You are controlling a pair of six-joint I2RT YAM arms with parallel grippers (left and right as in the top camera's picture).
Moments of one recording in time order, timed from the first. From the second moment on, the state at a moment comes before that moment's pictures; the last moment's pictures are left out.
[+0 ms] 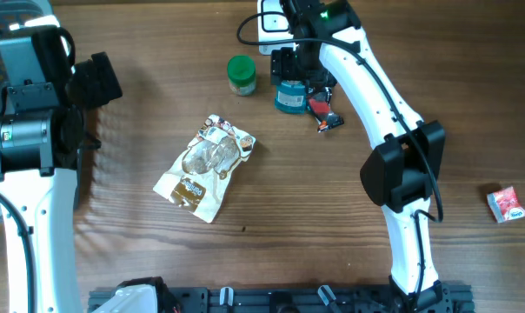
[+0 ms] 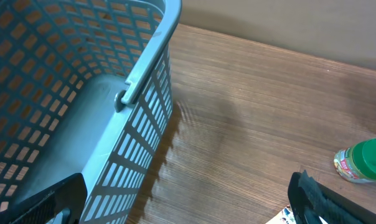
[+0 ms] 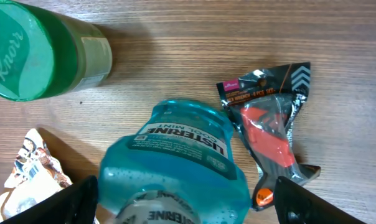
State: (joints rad) left arm 0.09 1.33 1.57 -0.97 -0.28 -0.13; right arm 0.42 2.32 2.30 -1.32 -0.03 0.41
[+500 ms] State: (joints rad) left arm 0.09 1.33 1.57 -0.97 -0.28 -0.13; right arm 0.43 2.37 2.31 -1.32 -0.02 0.58
